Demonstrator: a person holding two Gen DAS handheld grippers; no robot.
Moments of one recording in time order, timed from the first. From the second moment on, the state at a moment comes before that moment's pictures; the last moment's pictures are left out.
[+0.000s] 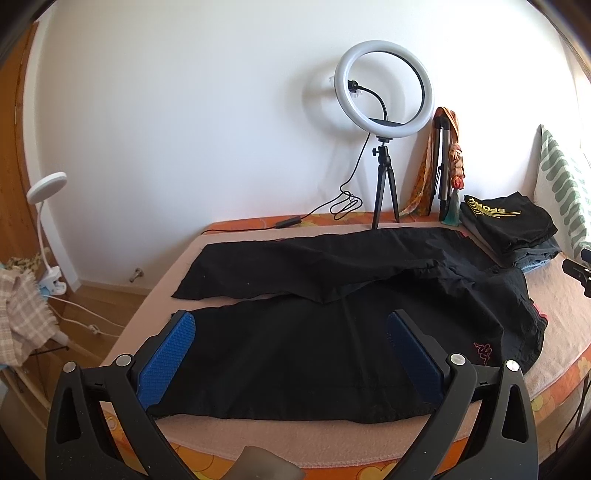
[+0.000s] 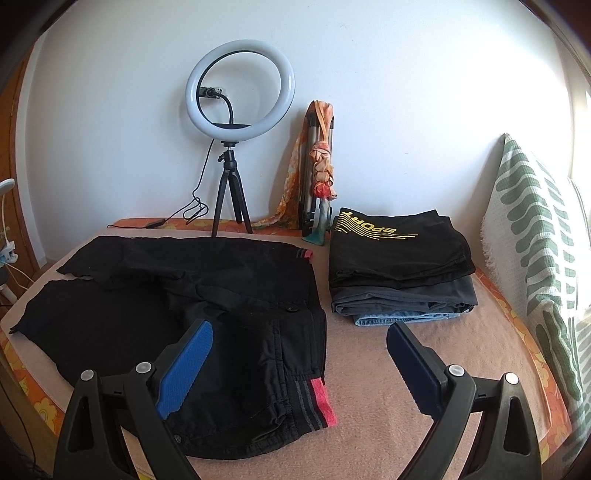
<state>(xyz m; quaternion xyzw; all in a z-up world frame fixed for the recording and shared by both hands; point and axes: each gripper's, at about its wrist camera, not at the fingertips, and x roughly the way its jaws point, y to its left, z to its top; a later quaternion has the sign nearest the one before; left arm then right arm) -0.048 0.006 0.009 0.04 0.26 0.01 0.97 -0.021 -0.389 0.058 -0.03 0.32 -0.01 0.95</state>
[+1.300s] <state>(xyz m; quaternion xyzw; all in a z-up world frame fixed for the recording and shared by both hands) -0.050 0.005 0.008 0.05 0.25 0.02 0.97 -0.017 -0.387 0.054 -0.02 0.33 0.00 0.94</state>
